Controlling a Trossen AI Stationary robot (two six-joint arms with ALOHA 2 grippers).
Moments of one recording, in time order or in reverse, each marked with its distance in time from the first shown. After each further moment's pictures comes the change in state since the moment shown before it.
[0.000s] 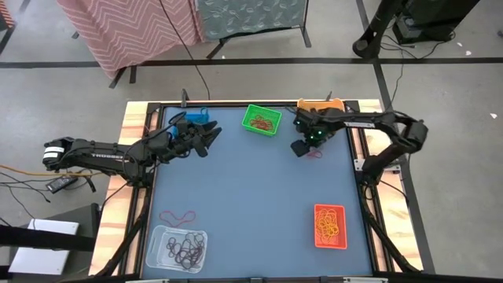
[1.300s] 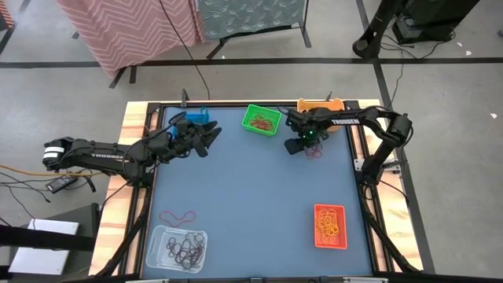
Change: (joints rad) left arm 0.000 0.000 0.000 0.000 0.000 -0.002; right arm 0.004 0.168 0.070 0.032 0.030 0.137
